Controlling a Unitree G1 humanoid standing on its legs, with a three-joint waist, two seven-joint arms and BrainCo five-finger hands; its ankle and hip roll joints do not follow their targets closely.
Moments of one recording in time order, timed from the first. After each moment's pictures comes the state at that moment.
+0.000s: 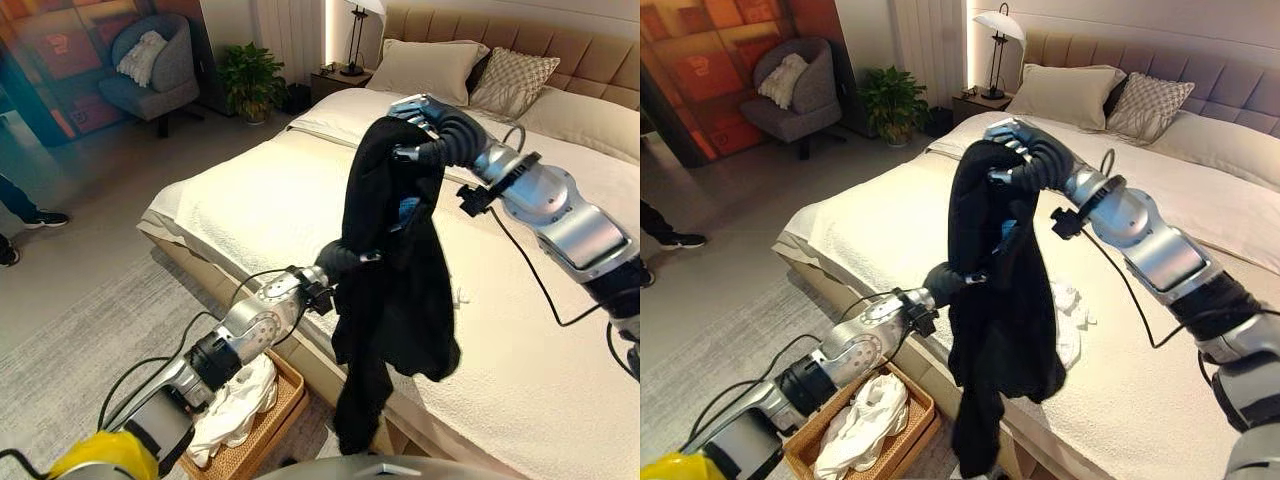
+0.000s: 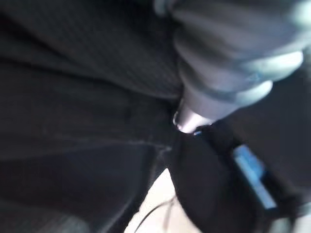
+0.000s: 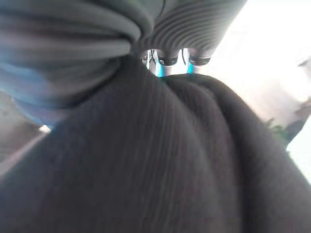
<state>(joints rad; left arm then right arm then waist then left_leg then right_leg) -0.47 0.46 -0.64 0.12 -1.01 0.04 -0.16 -0.71 -0.96 0.46 -0.05 0.37 -0.10 0.06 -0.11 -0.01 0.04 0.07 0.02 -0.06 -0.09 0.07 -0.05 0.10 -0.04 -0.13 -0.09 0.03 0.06</state>
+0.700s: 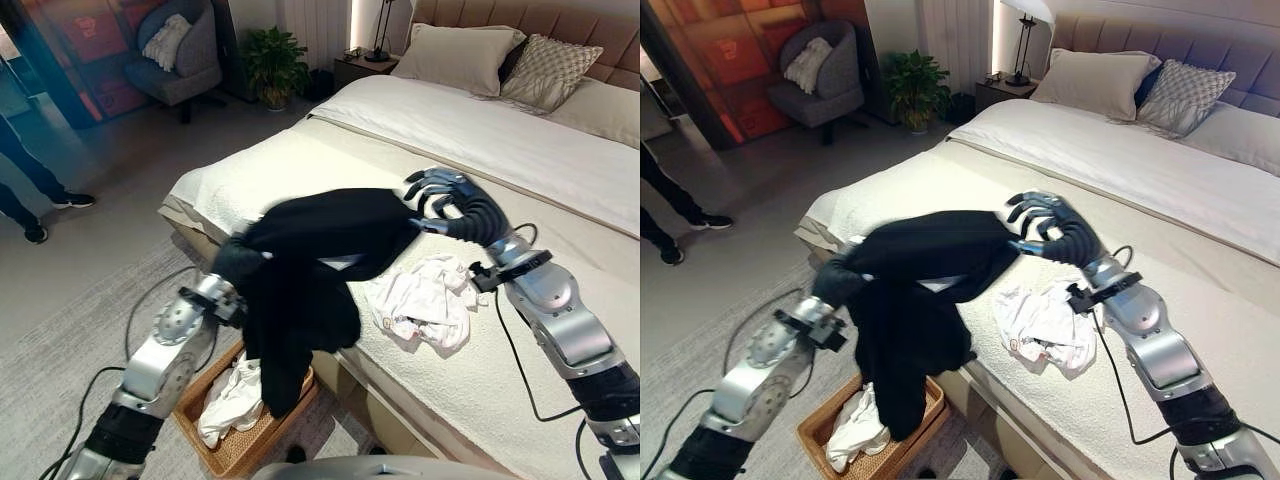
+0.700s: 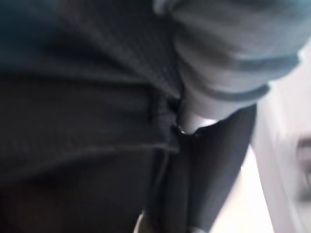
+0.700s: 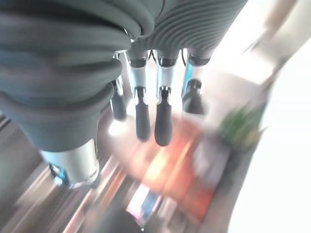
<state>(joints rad) 0.01 0.60 0.08 -0.15 -0.57 -0.10 -0.04 -0.15 -0.69 -0.05 -0.01 0.26 -0.12 0.04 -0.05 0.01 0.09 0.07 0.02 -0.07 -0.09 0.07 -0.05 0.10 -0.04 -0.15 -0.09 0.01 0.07</state>
